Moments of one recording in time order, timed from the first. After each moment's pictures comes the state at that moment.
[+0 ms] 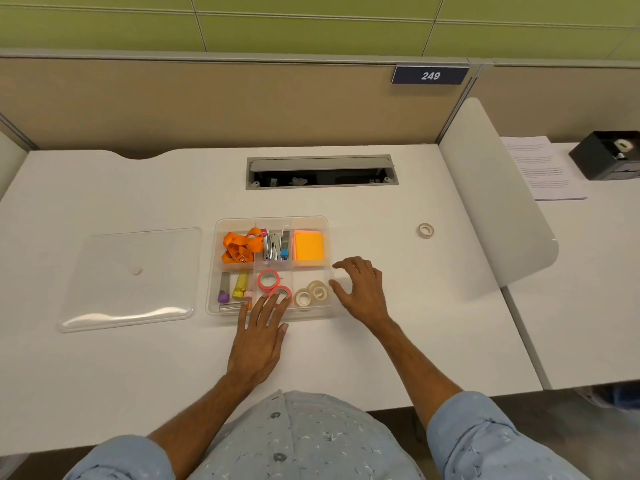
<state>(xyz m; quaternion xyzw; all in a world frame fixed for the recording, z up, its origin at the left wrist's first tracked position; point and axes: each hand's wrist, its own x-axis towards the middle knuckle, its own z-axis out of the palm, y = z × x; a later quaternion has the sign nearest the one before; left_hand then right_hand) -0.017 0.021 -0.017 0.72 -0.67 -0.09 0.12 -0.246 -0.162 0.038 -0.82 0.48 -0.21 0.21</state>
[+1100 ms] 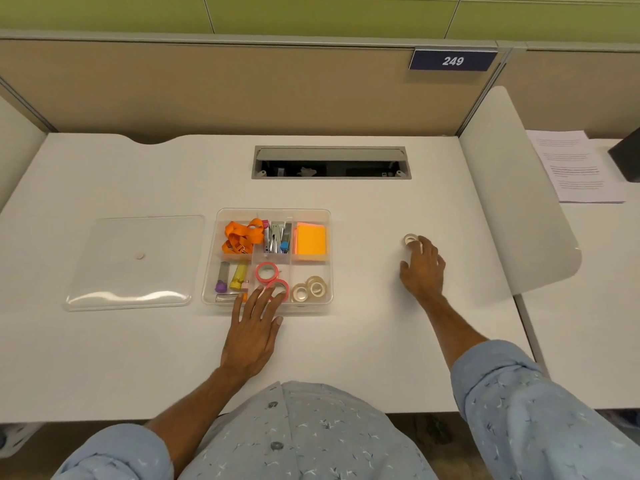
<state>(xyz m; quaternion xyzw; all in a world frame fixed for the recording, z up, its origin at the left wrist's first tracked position) -0.024 0.020 -0.018 0.75 -0.65 -0.06 0.13 -0.352 -0.271 -0.001 -0.76 0.63 -0.10 0.12</state>
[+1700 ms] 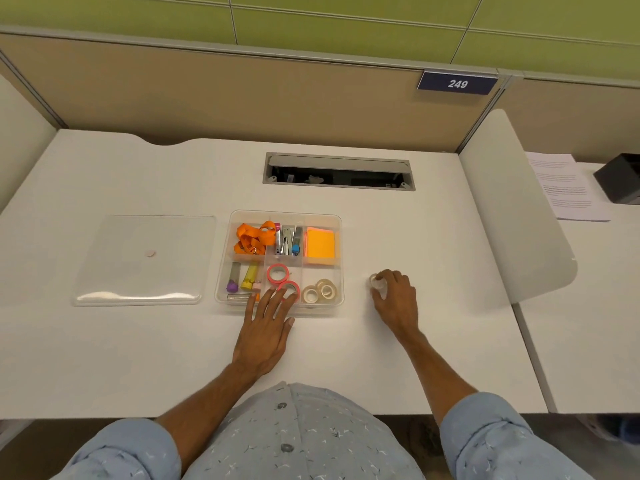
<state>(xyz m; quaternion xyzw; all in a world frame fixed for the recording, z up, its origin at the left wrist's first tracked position) -0.019 0.021 -0.024 0.73 -0.66 -0.07 0.13 -0.301 -0.178 0.010 -0.79 0.56 -0.17 0.18</state>
